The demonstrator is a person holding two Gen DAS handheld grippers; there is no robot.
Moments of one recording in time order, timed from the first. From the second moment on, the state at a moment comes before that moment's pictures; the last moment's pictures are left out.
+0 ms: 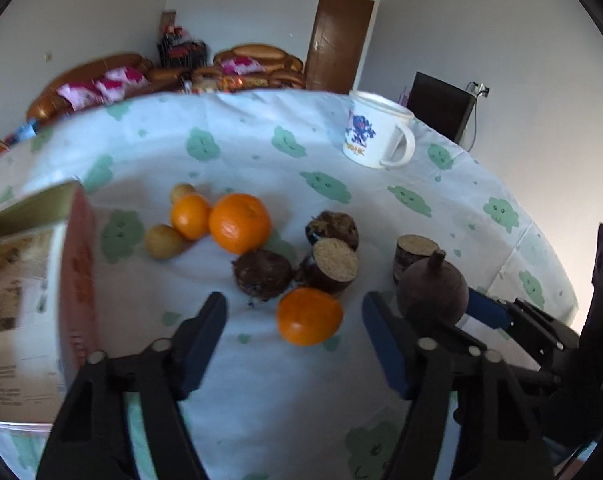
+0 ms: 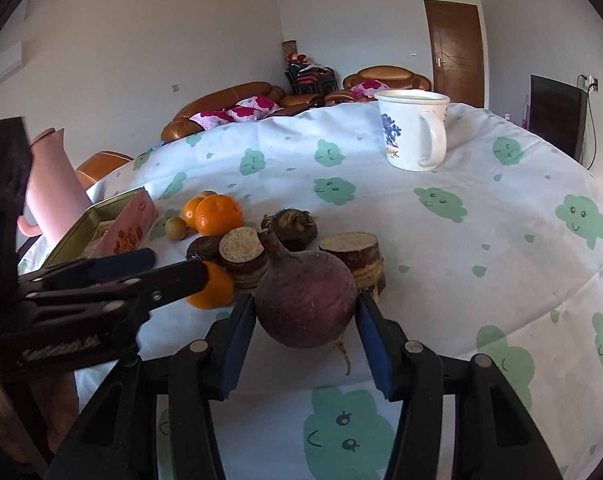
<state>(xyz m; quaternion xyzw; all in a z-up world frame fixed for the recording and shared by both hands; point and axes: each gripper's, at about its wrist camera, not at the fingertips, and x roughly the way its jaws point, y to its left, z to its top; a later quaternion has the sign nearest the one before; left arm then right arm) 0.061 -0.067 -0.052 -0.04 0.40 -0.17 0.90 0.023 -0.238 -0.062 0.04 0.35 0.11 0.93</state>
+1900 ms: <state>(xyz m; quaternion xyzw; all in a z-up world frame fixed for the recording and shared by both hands) 0.024 -0.068 -0.034 -0.01 0.28 -0.14 0.95 -0.013 -0.236 -0.048 0.01 0.25 0.14 0.96</state>
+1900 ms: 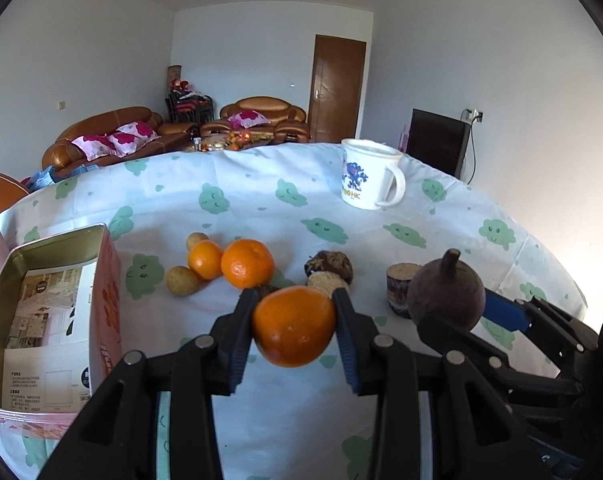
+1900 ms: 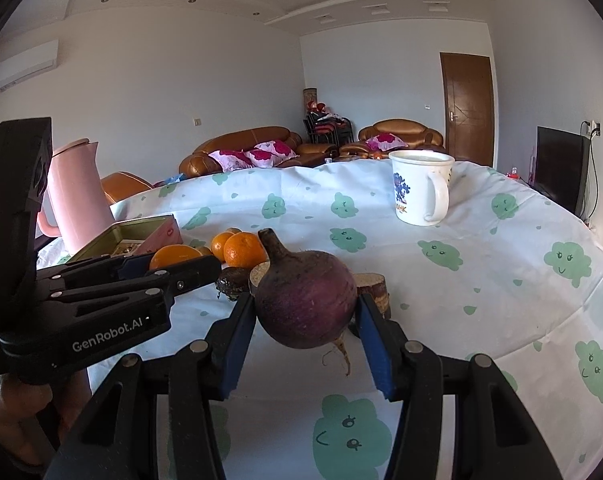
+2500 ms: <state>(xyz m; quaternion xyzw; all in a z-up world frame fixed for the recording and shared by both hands) 0.010 -0.060 -0.027 -0.02 0.25 -0.12 0.96 -0.023 -0.233 -0.045 0.00 0.21 0.14 0.97</state>
